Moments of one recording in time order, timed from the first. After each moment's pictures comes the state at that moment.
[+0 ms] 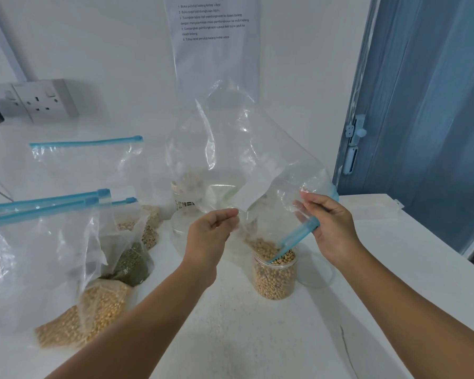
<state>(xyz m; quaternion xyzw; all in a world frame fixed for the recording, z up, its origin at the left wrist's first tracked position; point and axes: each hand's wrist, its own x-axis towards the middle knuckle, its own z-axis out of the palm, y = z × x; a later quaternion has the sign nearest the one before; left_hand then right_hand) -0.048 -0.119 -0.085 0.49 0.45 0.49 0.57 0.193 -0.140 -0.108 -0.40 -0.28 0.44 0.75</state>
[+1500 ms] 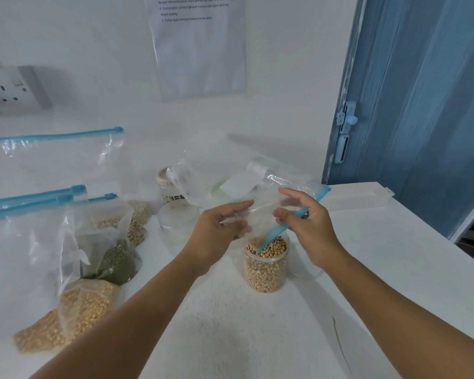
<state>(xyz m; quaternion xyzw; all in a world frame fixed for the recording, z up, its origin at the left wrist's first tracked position) -0.029 -0.102 -0.096 0.64 0.36 0.39 0.55 0.178 -0.151 -0.119 -0.54 -0.44 0.33 0.64</state>
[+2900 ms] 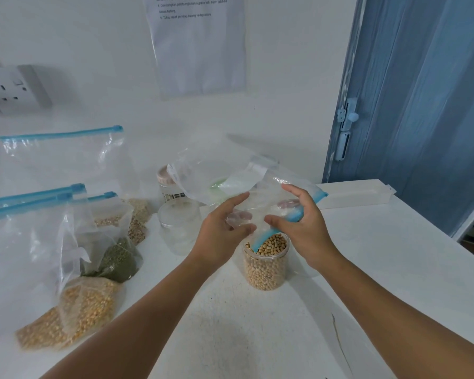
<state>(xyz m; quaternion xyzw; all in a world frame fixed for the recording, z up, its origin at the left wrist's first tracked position) -0.019 -0.103 -0.109 0.69 0.41 0.38 0.45 0.170 -0.155 -0.123 -0.56 -0.46 0.32 0.61</state>
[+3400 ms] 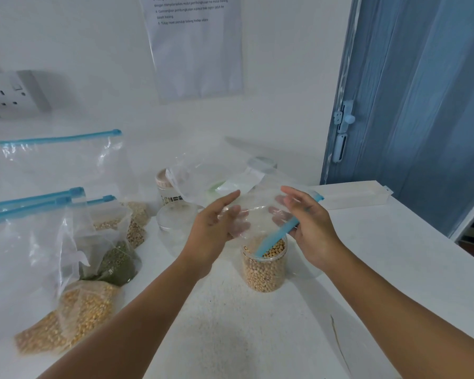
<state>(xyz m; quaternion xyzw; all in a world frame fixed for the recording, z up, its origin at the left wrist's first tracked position) -0.027 -0.108 -0.094 0.59 0.38 0.43 0.57 0.176 -0.153 -0.113 -0.44 -0.29 0.48 0.70</state>
